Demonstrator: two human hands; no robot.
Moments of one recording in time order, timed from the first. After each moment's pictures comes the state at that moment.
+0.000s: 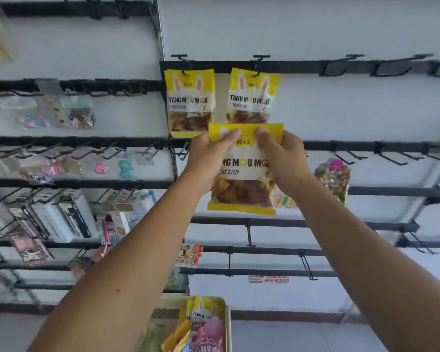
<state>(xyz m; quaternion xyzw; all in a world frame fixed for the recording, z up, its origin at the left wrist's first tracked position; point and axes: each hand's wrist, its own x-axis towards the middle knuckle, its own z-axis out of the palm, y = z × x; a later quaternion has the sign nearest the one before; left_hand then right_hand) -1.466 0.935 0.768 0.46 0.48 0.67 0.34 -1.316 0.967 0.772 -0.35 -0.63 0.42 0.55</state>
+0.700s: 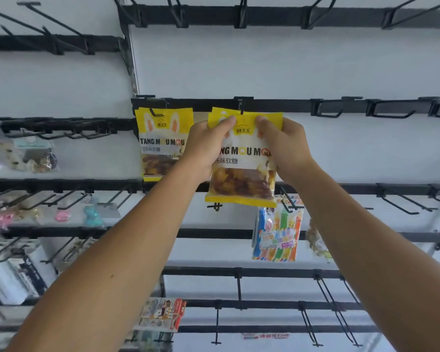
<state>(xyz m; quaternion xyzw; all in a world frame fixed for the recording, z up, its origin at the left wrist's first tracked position) -1.466 1.071 0.850 0.44 0.46 0.70 0.32 -1.318 1.097 0.851 -0.32 -0.62 0.42 0.58</state>
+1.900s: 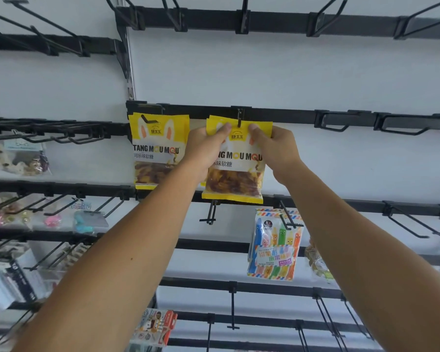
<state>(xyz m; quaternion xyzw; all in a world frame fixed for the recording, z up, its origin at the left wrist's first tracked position) -1.473 1.122 0.851 0.45 0.53 0.67 0.26 -1.327 1.160 0.856 -0.37 -0.66 0.37 0.54</state>
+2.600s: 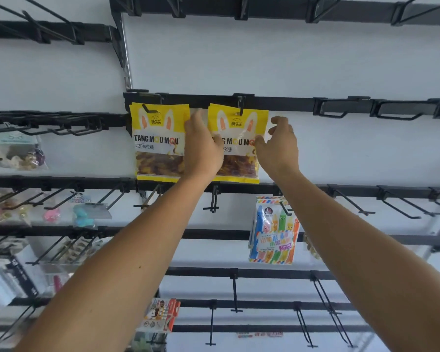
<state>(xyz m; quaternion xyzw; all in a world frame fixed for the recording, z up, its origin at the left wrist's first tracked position) -1.477 1.115 0.824 0.53 0.62 0.58 -0.06 -1.332 1.157 0.830 -0.49 -0.69 0.14 0.51</state>
